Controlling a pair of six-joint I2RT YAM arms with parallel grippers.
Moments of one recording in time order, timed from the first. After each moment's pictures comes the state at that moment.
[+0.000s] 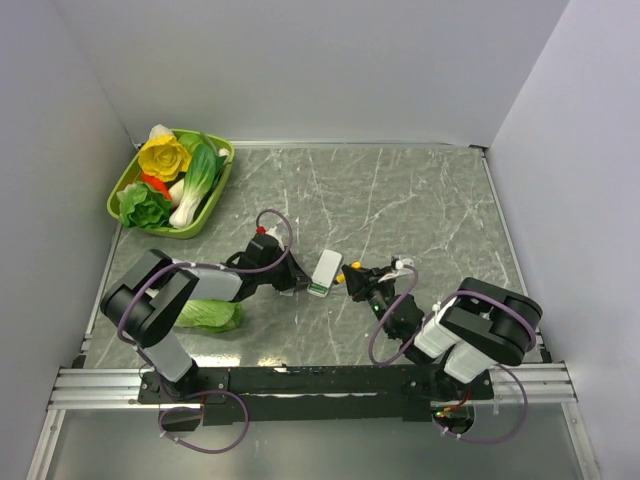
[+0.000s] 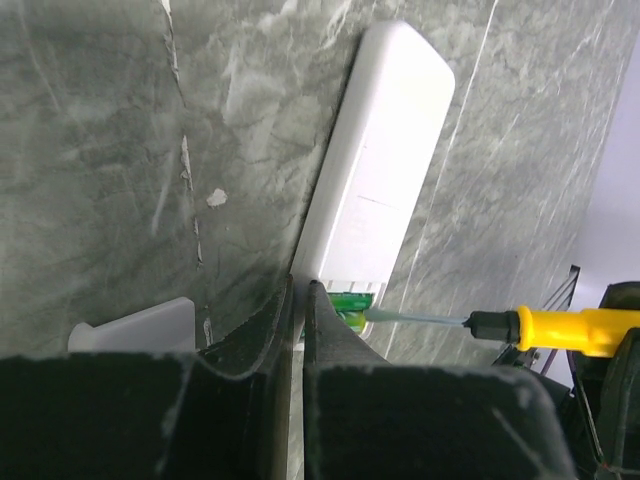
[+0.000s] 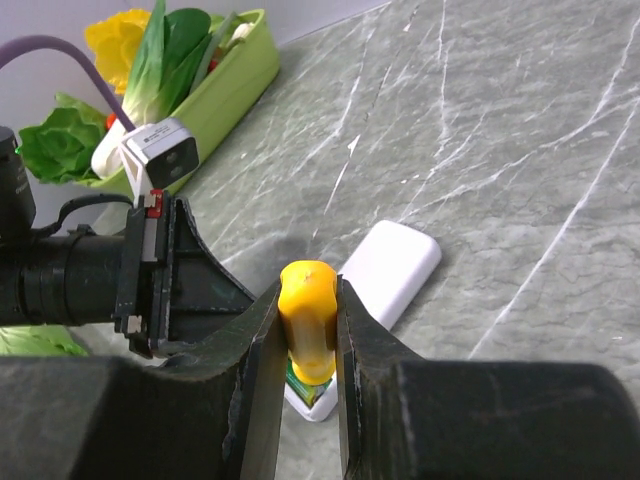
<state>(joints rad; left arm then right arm) -0.63 1.66 0.62 0.36 0.26 -0.94 0.93 1.57 0.08 1.47 0.51 0.54</state>
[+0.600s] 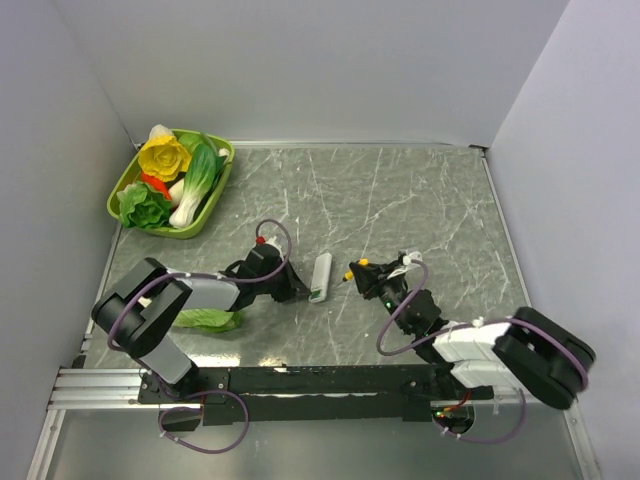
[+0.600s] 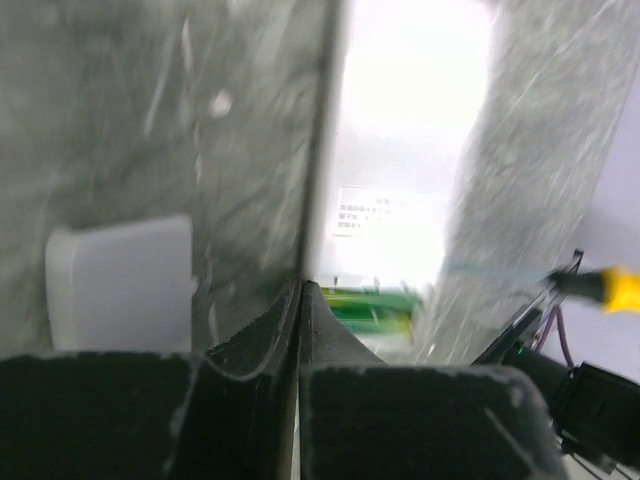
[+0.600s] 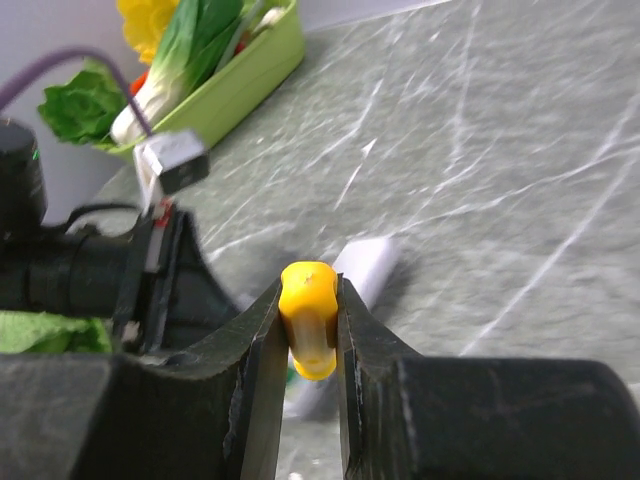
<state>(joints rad) -0.67 1.60 0.56 0.35 0.22 -0.99 0.83 1.25 0.06 1.23 0.33 0.44</state>
